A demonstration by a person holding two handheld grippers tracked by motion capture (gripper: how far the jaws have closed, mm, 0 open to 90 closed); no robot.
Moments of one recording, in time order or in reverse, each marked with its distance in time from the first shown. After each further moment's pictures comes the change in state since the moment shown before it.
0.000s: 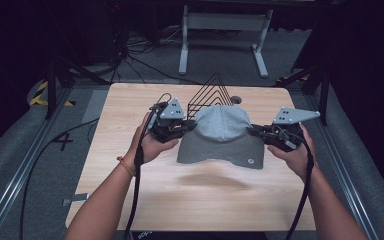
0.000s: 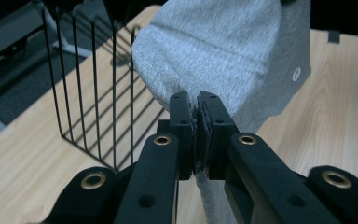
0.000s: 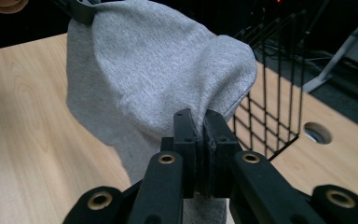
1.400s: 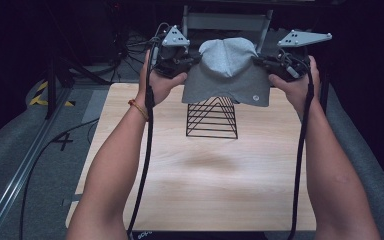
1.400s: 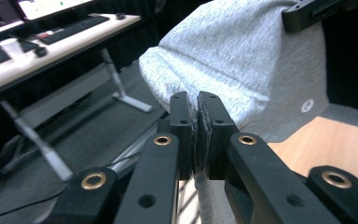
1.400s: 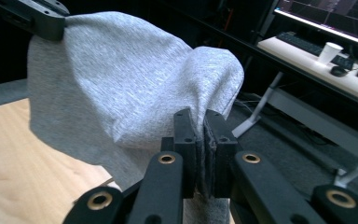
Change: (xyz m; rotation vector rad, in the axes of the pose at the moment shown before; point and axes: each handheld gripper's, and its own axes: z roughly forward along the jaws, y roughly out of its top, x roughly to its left) left arm 0.083 0.107 -0.017 -0.180 0.194 -0.041; right arm -0.078 0.136 0.003 -0.111 -0.211 -0.048
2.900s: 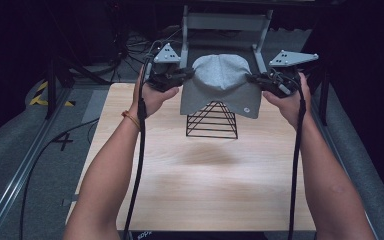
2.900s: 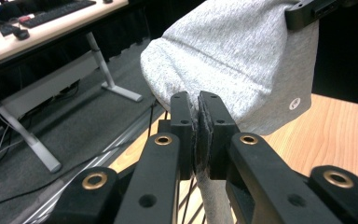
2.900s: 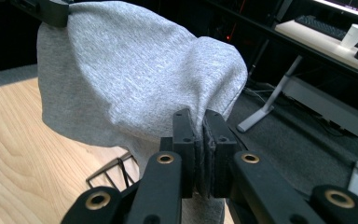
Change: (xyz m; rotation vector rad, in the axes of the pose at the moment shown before) left arm 0.000 -0.048 0.002 0.036 -0.054 -0.008; right arm 0.018 -0.040 0.011 0.043 0.047 0.002
